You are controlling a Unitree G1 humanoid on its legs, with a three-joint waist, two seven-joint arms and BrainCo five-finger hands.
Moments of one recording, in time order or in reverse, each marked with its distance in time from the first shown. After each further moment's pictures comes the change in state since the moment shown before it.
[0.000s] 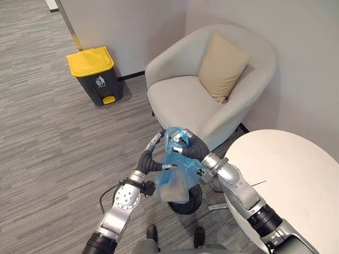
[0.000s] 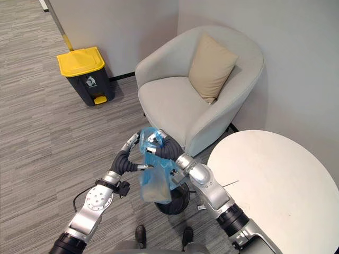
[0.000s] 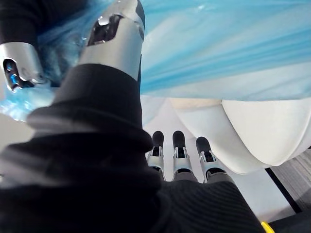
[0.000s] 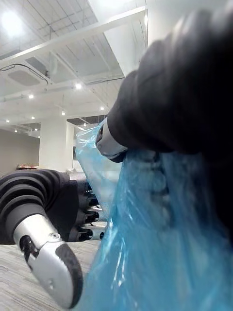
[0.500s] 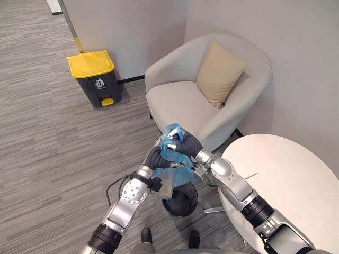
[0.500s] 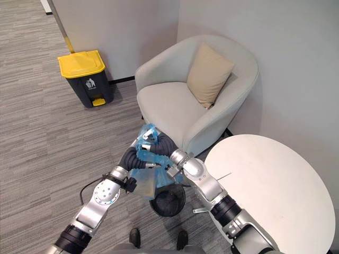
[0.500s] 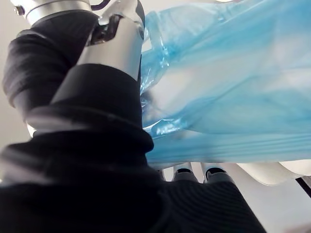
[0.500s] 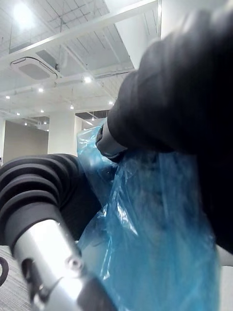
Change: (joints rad) left arm -0.059 -0.013 -0.039 0.018 0.072 0.014 -0.003; right arm -0.085 0.036 0.031 0.068 0.021 0.025 0.008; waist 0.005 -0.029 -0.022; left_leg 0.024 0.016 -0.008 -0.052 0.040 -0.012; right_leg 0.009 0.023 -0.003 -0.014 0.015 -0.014
